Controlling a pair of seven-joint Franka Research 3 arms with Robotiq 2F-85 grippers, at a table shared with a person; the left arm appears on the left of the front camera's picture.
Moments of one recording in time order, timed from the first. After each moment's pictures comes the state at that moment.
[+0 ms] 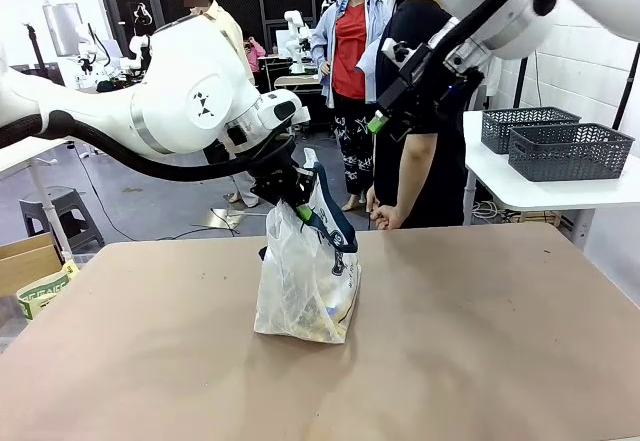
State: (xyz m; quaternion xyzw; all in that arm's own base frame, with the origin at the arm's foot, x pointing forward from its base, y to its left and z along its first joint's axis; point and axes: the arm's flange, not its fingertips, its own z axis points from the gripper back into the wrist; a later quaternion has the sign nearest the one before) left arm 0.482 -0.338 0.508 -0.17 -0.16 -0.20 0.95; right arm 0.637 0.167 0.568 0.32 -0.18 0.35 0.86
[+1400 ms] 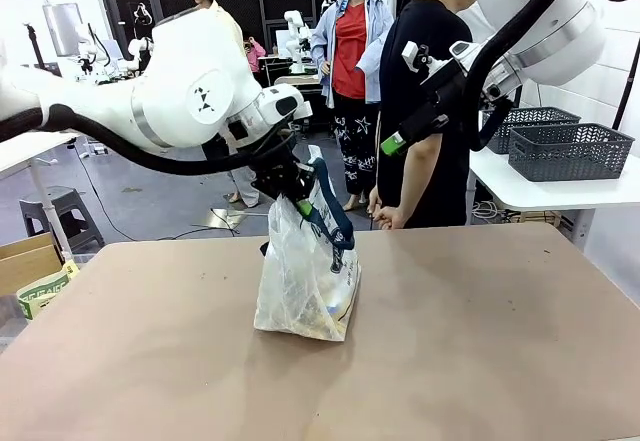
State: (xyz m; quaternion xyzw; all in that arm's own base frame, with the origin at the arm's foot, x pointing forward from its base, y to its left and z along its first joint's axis) left arm 0.484 -0.342 0.521 -0.15 -0.17 -0.22 0.95; right arm 0.550 0.150 0.546 0.35 -0.25 0.45 0.78
